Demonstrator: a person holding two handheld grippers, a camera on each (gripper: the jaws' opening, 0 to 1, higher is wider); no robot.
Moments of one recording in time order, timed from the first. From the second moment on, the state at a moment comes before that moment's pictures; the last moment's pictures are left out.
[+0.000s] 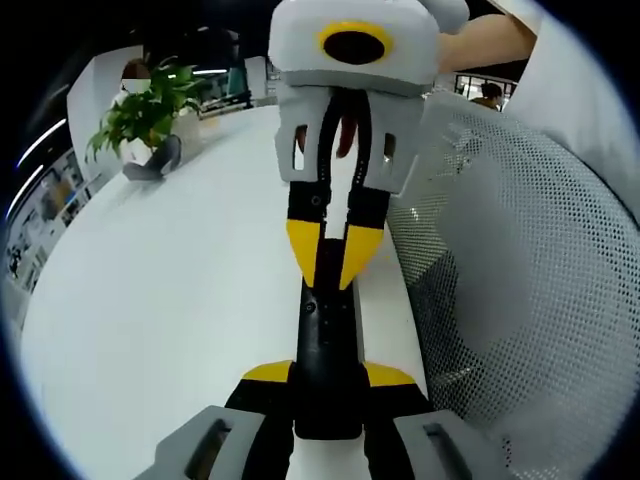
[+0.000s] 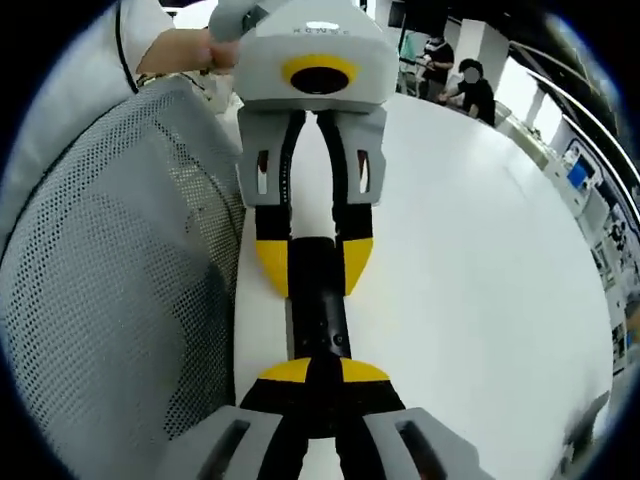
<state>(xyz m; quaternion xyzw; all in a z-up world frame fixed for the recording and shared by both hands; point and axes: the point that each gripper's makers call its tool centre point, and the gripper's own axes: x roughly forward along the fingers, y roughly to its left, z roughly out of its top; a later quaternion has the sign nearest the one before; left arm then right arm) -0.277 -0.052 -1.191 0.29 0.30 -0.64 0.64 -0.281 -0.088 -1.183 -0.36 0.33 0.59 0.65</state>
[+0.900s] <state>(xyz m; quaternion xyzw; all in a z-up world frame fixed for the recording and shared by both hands) -0.278 -0.052 -1.192 0.30 0.30 -0.64 0.64 -0.277 -0.085 -1.185 -0.38 0.39 0.58 0.60</state>
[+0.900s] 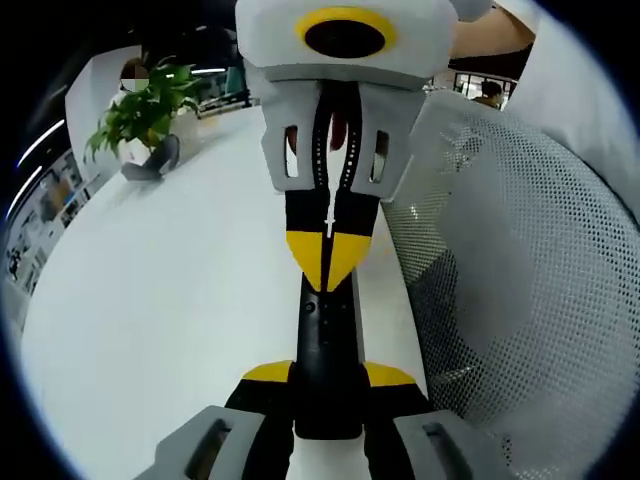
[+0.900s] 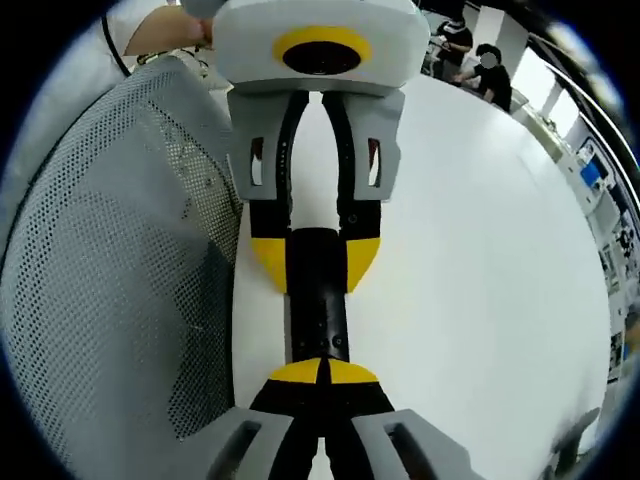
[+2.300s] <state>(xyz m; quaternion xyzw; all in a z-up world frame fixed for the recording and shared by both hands) -0.279 -0.052 -1.190 0.26 0.26 -0.67 0.65 -0.278 -0.102 -1.182 -0.32 0.40 0.57 0.64</state>
